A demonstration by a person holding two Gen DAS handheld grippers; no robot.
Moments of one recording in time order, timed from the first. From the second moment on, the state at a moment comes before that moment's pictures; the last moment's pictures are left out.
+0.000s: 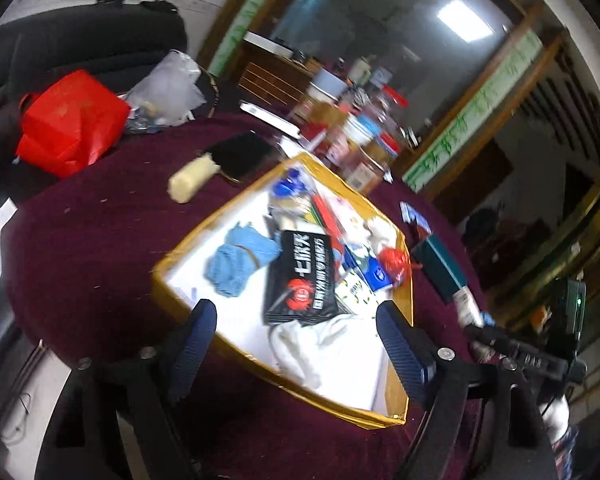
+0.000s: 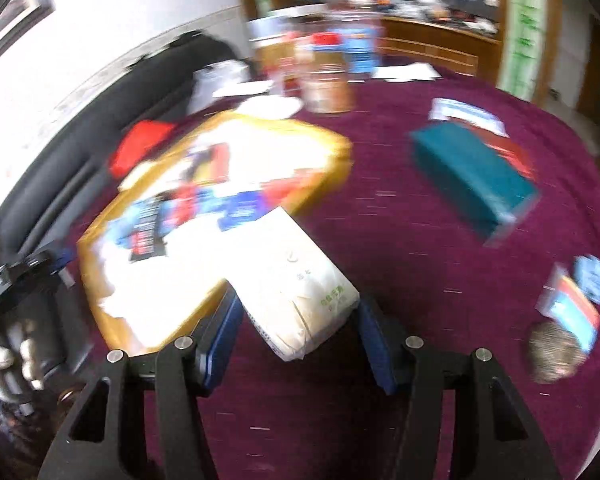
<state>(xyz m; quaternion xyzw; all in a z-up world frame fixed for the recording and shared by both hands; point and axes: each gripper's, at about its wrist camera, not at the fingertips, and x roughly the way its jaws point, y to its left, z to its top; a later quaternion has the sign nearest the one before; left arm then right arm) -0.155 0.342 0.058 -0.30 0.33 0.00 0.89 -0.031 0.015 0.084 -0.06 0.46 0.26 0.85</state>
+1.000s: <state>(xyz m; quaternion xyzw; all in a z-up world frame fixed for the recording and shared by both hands) -0.190 0.386 0.045 -0.34 0.32 0.01 0.88 -0.056 0.240 0.032 -0.11 0.51 0.37 0.77</state>
